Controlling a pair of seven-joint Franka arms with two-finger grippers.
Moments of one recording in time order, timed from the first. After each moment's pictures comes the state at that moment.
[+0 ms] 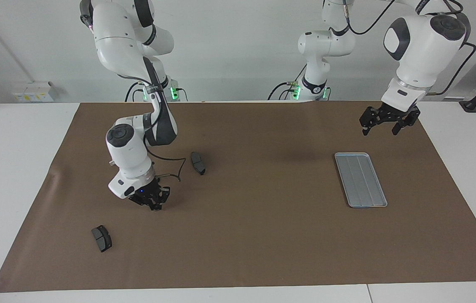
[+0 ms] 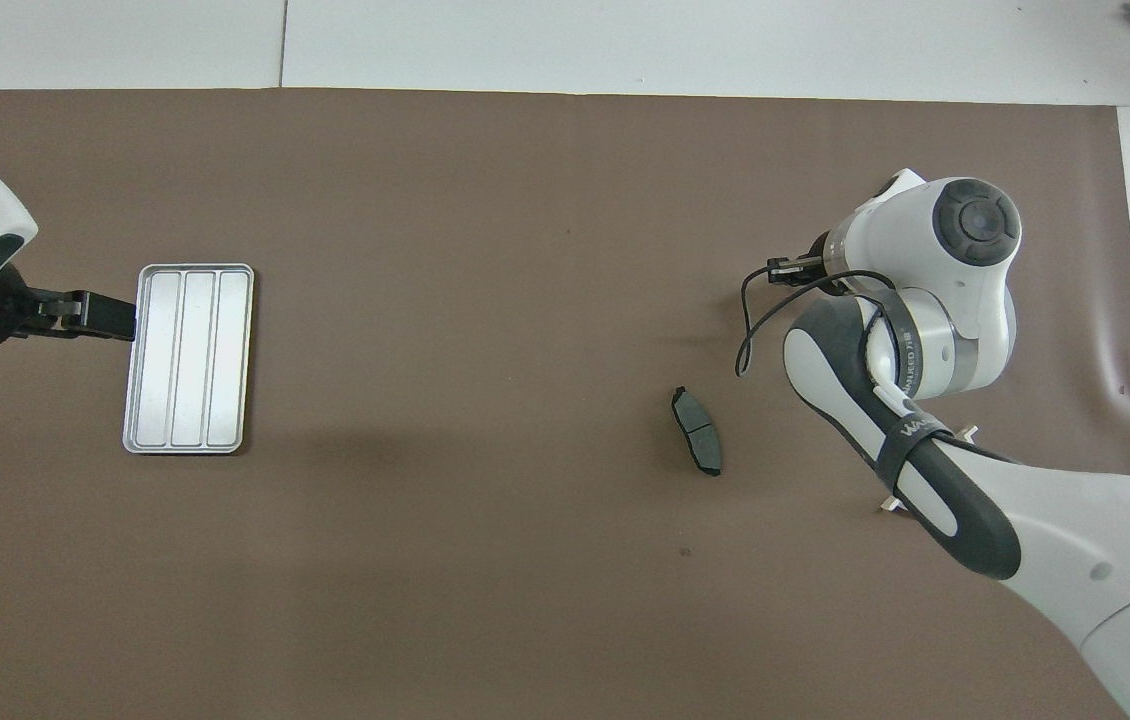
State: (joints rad) left arm -0.08 -0.04 0.02 -1.82 0.03 1.83 0.03; right arm 0.10 0.44 0.07 -1.81 -0.02 2.41 0.12
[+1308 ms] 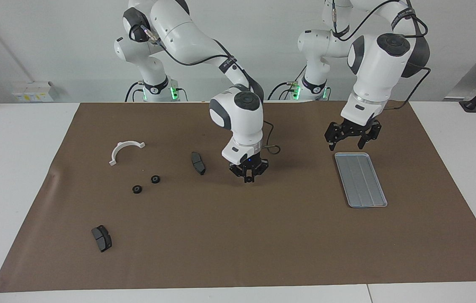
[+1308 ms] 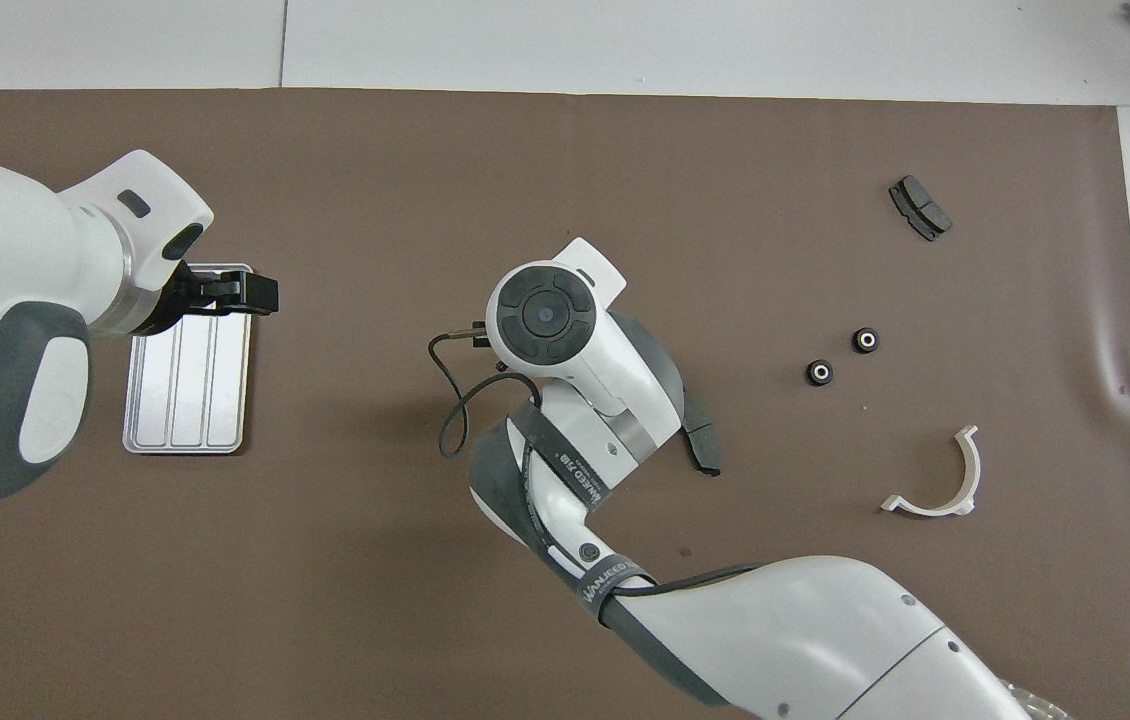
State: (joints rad) left arm -0.24 0.01 0.02 -1.86 0.03 1.99 -0.21; right arm 0.58 0.58 0.07 -1.51 -0.12 2.24 0.68
